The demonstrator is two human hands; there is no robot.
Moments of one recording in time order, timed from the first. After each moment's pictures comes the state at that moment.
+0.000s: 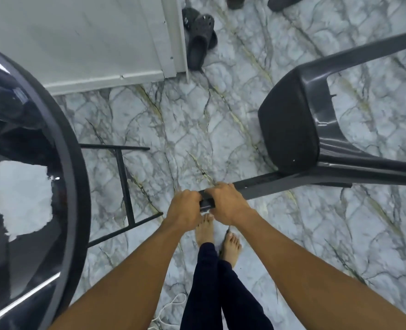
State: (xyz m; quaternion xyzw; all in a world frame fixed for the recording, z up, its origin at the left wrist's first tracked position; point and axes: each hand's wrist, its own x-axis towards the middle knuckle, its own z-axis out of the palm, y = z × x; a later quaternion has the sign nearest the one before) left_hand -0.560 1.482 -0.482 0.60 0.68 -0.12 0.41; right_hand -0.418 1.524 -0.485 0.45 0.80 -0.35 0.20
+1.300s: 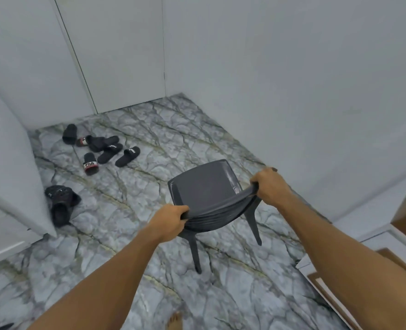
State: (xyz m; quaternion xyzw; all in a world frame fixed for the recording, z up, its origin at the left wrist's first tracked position) left_hand -0.058 1.645 -0.154 0.84 0.44 0.04 0.30; right_hand 0.258 1.613 -0.059 0.74 0.66 -0.09 0.05
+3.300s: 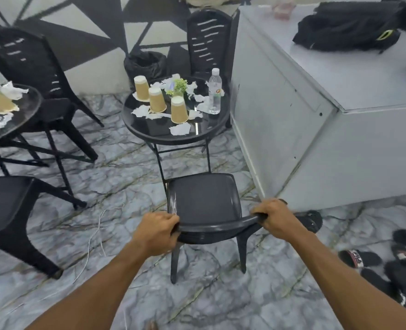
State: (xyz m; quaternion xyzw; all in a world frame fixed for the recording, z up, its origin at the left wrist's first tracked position) left_hand -0.184 1.584 -0.166 0.19 0.97 0.10 -0.10; right_hand -0.282 1.929 -0.149 -0.32 0.92 -0.22 0.05
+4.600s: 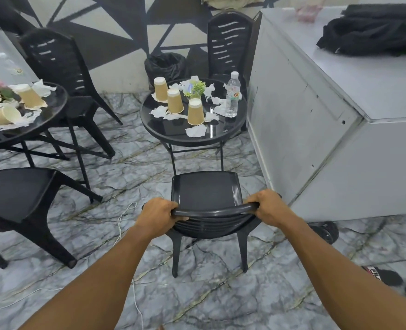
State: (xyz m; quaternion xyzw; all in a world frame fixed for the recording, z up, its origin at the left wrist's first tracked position) left_hand -0.215 1.550 -0.152 0.02 0.99 0.14 0.01; right_hand -0.319 1.871 -0.131 -0.31 0.92 -0.22 0.12
